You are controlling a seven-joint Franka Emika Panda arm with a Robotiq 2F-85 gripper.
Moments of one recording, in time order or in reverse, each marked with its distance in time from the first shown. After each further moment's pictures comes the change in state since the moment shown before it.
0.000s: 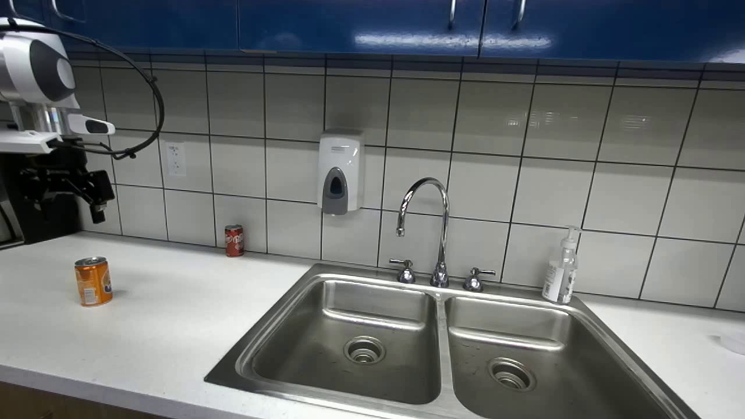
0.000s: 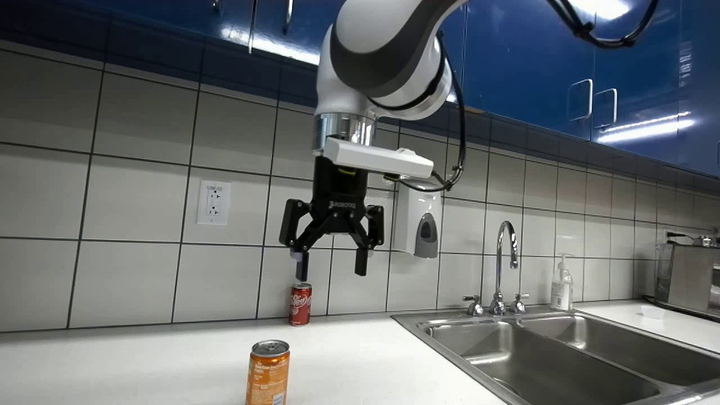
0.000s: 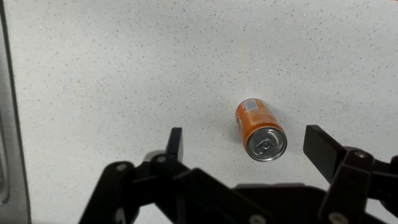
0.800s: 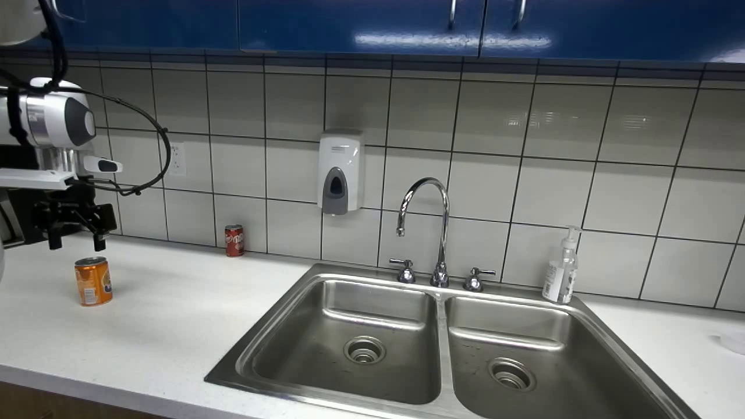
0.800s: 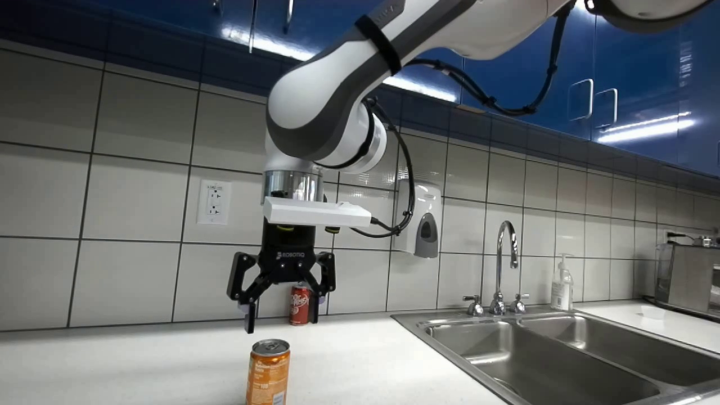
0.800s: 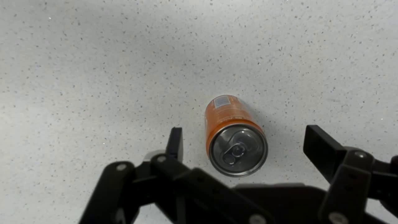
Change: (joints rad) arm 0.123 0.338 -0.094 0.245 -0.038 0.000 0.031
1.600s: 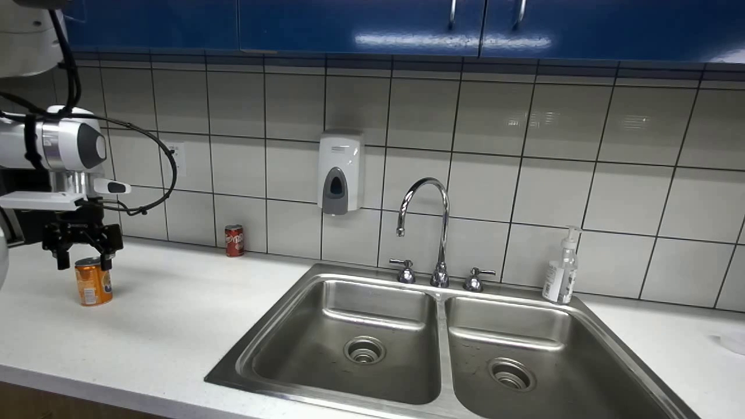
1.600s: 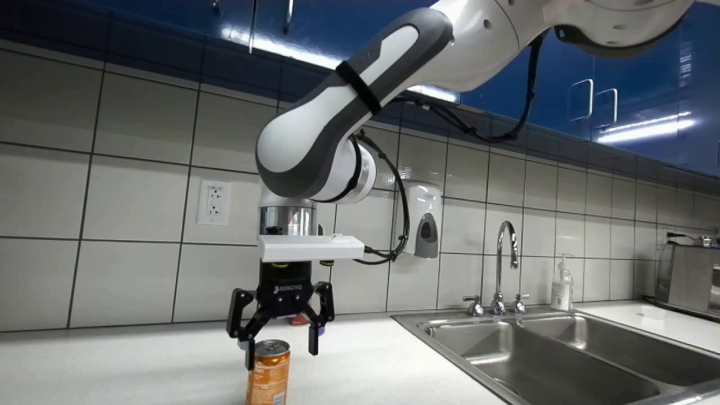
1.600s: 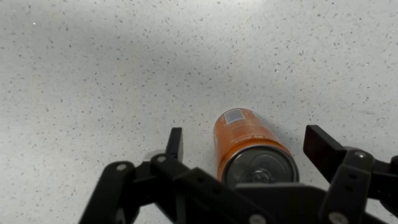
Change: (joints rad) arm 0.042 0.111 -0.059 0.048 0.006 -0.001 0.000
